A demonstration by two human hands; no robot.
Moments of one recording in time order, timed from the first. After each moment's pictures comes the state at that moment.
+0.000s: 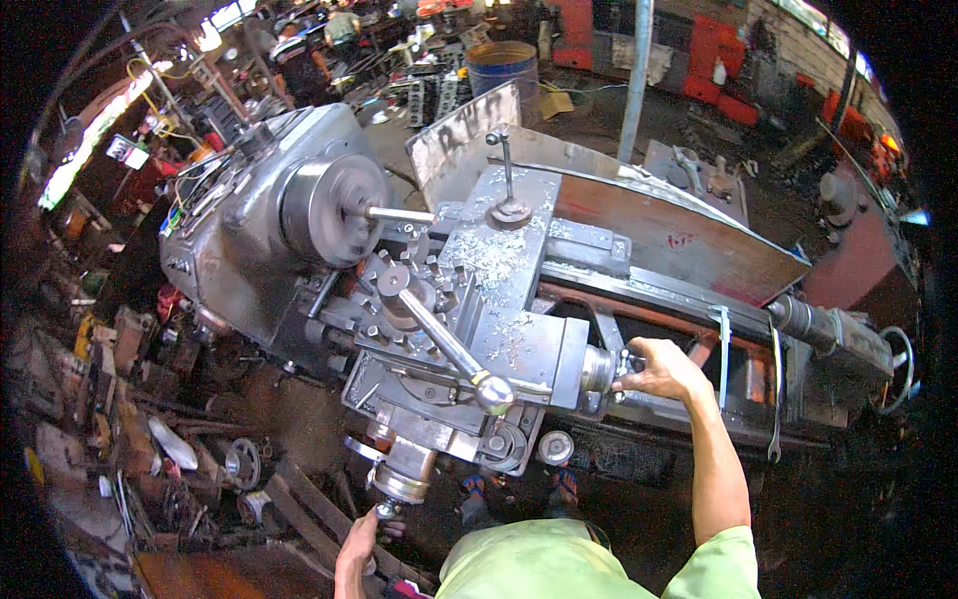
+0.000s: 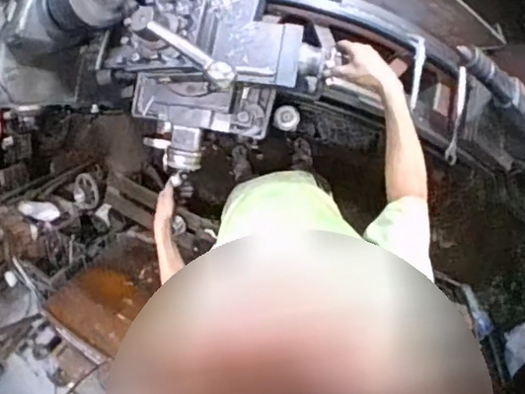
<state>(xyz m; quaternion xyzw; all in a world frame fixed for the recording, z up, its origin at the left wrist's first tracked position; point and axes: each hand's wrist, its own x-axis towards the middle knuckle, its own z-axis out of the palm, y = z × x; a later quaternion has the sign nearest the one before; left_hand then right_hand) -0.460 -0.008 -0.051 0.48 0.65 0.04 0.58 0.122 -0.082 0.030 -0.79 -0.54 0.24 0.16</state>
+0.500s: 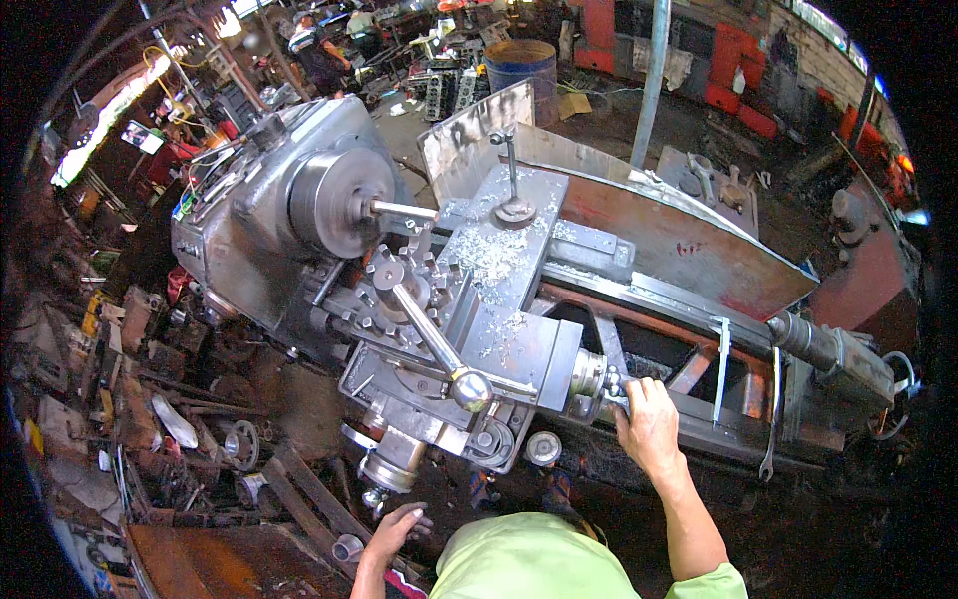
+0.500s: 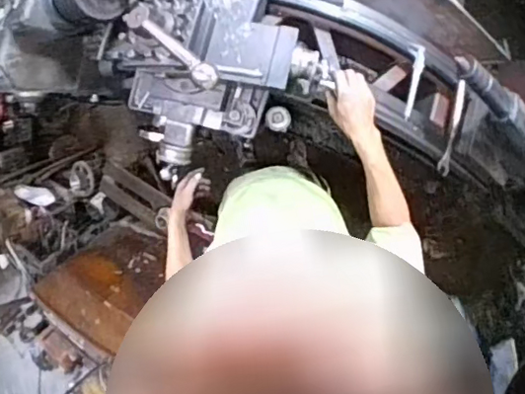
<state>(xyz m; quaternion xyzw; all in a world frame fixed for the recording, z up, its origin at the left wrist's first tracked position) -0.412 -0.058 -0.082 0.43 0.58 0.06 0.69 0.047 -0.134 0.029 -0.79 -0.56 -0.02 0.24</state>
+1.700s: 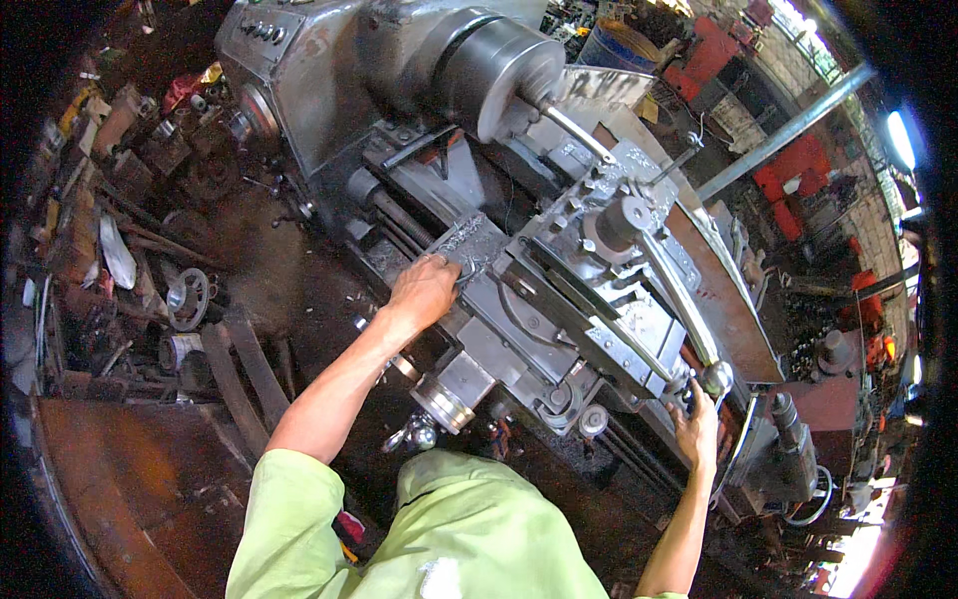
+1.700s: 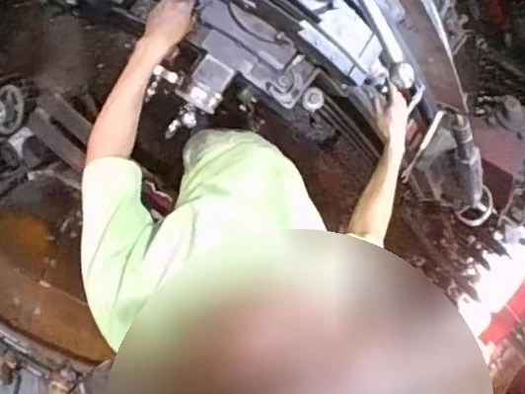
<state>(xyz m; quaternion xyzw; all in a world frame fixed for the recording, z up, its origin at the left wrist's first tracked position) -0.353 0.199 -0.049 0.88 0.41 0.15 0.17 0.046 -0.123 0.027 -0.86 -0.50 0.05 0.10</state>
